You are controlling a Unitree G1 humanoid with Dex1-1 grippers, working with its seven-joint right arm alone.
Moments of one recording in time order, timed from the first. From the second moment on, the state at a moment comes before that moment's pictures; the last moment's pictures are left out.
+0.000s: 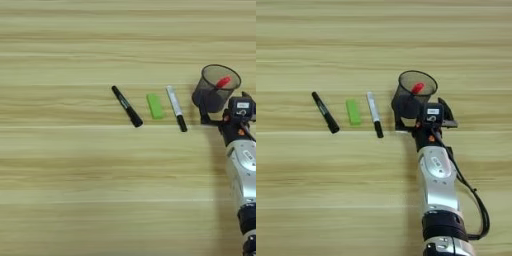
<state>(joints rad) -0.20 -0.22 -0.24 0.48 0.06 -0.34 0.09</state>
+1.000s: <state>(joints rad) -0.19 -0.22 -0.25 0.47 0.06 -0.36 0.07</state>
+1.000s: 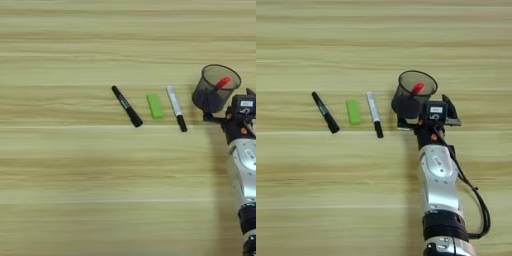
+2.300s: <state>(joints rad) -0.21 -0.21 -0.23 0.48 0.08 -0.47 0.12</state>
